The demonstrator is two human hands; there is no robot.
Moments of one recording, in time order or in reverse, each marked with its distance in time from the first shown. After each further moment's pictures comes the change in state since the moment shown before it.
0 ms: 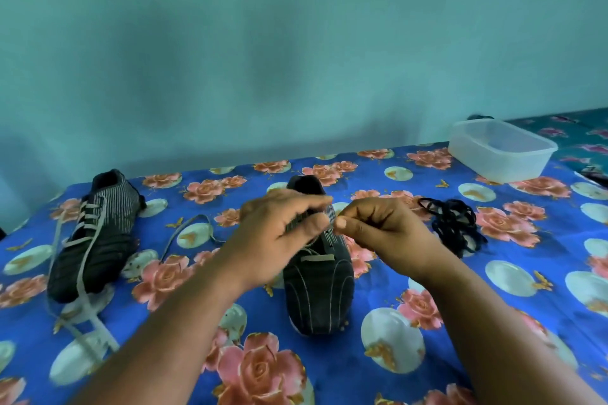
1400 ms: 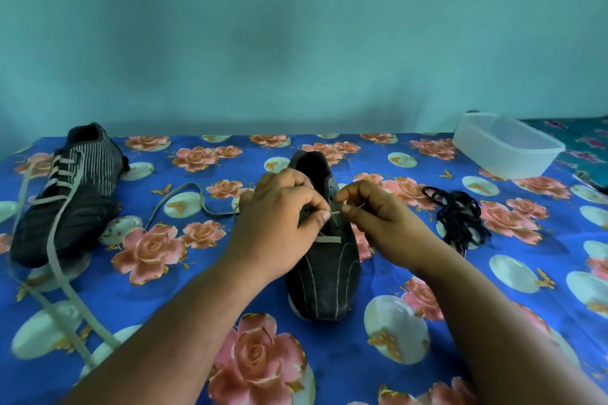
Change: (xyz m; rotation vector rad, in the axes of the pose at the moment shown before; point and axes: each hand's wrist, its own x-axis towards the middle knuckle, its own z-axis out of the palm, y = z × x) left_hand -0.009 -0.008 0.031 0.113 0.191 -0.187; right_hand 0.009 0.035 0.010 -0.182 0.038 0.254
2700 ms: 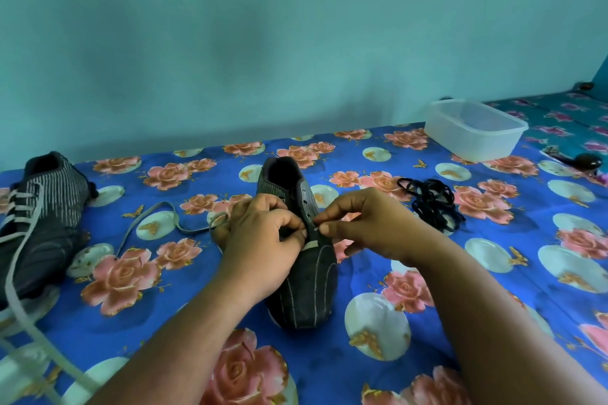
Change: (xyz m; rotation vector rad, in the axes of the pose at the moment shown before) left_hand -0.002 0.007 0.019 0.082 -0.124 -0.205; right_hand -0.010 -0.013 -0.019 0.037 -0.081 0.150
